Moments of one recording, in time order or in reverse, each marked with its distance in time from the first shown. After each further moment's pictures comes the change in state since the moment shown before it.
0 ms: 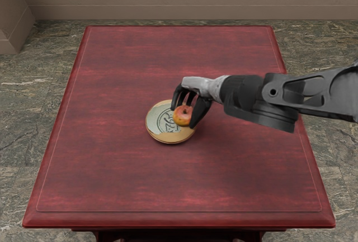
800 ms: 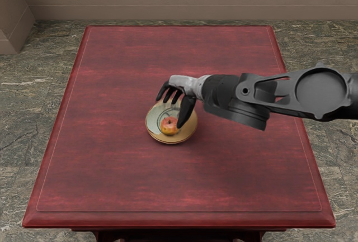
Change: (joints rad) left arm 0.001 0.000 0.000 0.000 0.000 0.000 0.000; right arm -0.046 0.131 0.031 -0.152 0.005 -0.013 0.000
